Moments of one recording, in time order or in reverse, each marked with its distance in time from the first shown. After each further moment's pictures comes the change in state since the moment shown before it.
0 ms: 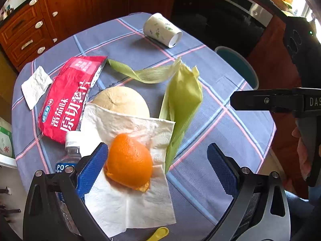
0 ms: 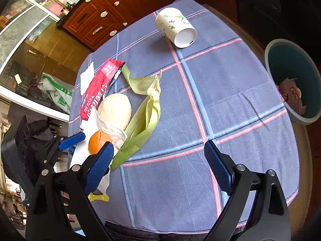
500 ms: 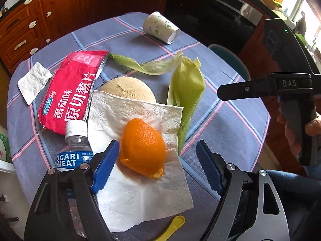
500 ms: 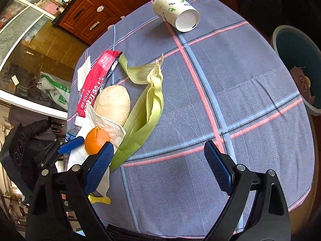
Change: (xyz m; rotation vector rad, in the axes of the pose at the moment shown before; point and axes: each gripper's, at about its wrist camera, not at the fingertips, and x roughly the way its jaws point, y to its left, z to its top) left arm -0.010 0.025 -0.018 0.034 -0.021 -0.079; right arm 0.024 -0.003 0.002 0.029 0.032 0.016
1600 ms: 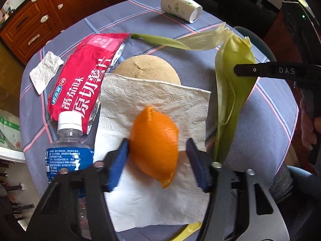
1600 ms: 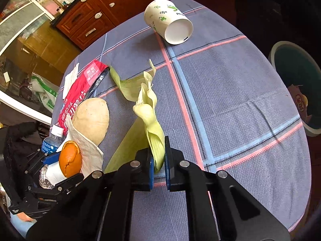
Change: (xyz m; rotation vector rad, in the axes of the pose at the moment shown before) left arm 0.033 -0.003 0.000 -0.013 0.119 0.176; right arm 0.024 -0.017 0.007 -0.048 -0.106 -0.072
